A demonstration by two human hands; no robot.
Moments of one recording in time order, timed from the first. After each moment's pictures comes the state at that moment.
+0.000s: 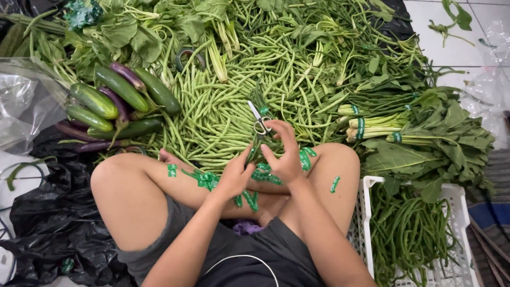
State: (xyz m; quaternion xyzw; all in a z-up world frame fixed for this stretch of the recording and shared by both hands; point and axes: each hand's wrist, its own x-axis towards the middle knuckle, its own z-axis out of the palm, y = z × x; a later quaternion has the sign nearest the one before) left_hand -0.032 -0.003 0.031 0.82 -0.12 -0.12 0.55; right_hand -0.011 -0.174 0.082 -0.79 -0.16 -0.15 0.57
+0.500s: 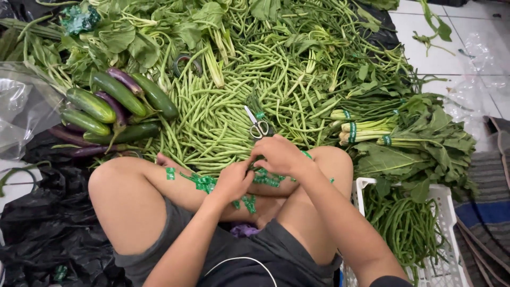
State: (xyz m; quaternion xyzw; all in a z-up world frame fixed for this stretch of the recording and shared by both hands) left_hand -0.028 -0.002 0.020 0.90 -0.17 -0.14 0.38; right_hand 0.016 -0.181 0.130 -0.92 -0.35 0.13 0.08
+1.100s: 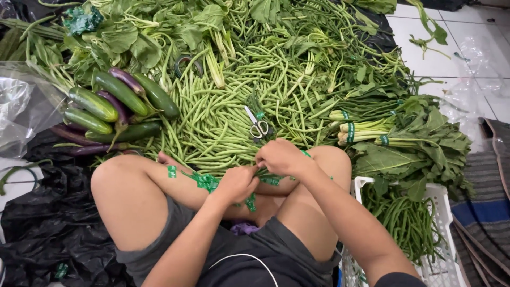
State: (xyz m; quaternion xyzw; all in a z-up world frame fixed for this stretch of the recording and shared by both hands) left_hand -0.041 -0.004 0.060 0.90 -0.24 -0.17 0.32; right_hand 0.012 -0.177 0.135 -0.93 -0.29 0.23 0.03
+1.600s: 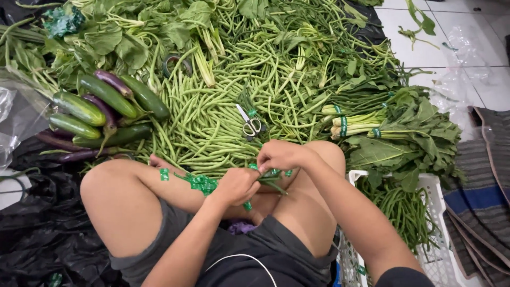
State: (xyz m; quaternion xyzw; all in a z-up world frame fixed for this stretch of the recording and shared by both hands) left_hand -0.039 -0.012 0.033 0.88 -0.36 -0.08 0.30; right_hand 0.027 -0.205 0.121 -0.88 -0.26 0.36 0.16
